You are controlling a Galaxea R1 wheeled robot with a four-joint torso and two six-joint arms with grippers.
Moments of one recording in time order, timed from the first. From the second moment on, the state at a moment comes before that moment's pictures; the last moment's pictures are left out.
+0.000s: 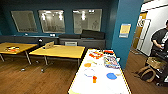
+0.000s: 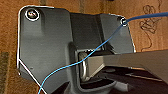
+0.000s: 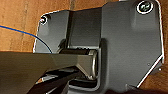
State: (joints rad) left arm 1.53 2.95 -2.51 0.03 -0.07 0.02; right arm -1.55 3.06 -2.69 -0.10 0.06 0.06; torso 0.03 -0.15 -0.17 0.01
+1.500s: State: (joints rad) left arm 1.53 2.95 -2.51 0.03 -0.08 0.02; right arm -1.54 2.90 -2.42 -0.10 0.06 0.07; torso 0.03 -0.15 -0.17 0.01
